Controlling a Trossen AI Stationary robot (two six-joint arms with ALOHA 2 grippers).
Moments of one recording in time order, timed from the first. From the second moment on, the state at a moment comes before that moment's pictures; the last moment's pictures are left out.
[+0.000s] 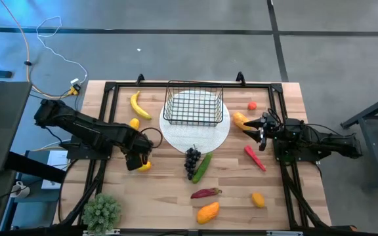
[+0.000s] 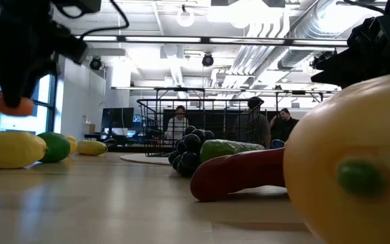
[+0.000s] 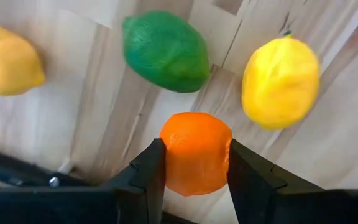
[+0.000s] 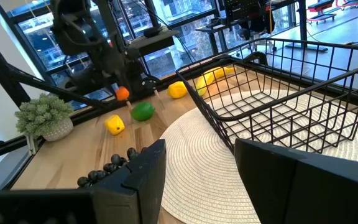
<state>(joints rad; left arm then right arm) -0.12 1.33 0.92 -1.22 -0.03 -0.64 -0.12 0.01 0.07 -0.14 0.09 0.31</state>
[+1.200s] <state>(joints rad) 0.51 1.38 1.29 -0.56 -0.31 -0.27 -0.12 0.01 0.07 -0.14 0.09 0.31</state>
